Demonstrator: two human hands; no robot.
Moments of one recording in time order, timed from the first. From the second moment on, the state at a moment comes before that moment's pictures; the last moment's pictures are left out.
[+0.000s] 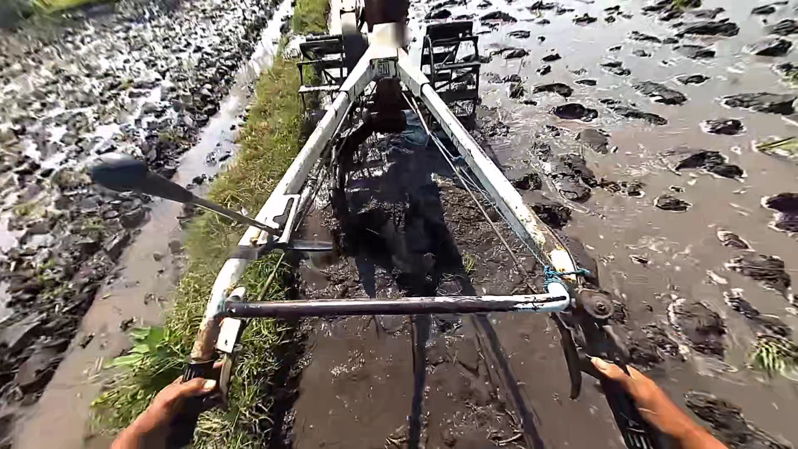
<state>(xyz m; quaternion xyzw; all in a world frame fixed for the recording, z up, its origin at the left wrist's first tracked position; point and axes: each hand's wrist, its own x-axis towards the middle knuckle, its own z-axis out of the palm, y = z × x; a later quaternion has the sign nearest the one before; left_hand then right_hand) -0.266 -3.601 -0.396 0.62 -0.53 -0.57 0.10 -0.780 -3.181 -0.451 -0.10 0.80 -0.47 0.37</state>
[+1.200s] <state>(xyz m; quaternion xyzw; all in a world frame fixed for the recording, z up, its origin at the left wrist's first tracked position) -0.541 -4.097 -0.401 0.59 -0.59 -0.54 0.09 -1.048 -3.658 -0.427 -0.06 0.88 -0.36 0.31</state>
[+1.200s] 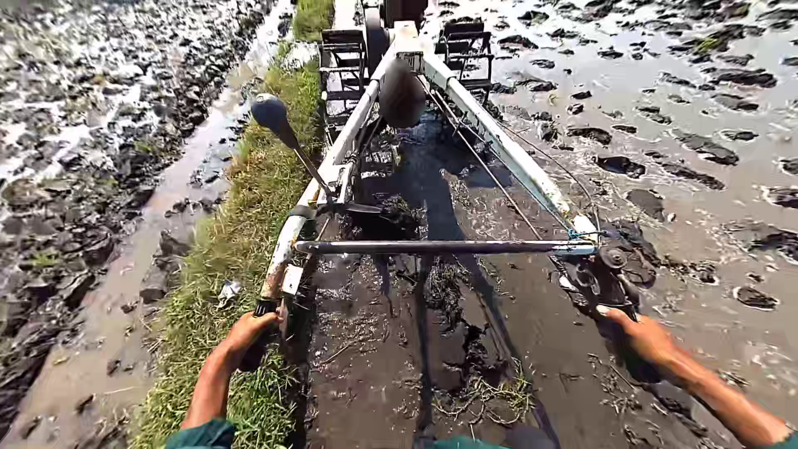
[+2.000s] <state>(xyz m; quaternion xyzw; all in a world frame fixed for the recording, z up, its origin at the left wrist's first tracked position) -0.798 -4.371 -0.397 0.63 -0.66 -0.39 0.08 -1.316 -3.925 -0.446 -0.15 0.90 -0.36 0.18</state>
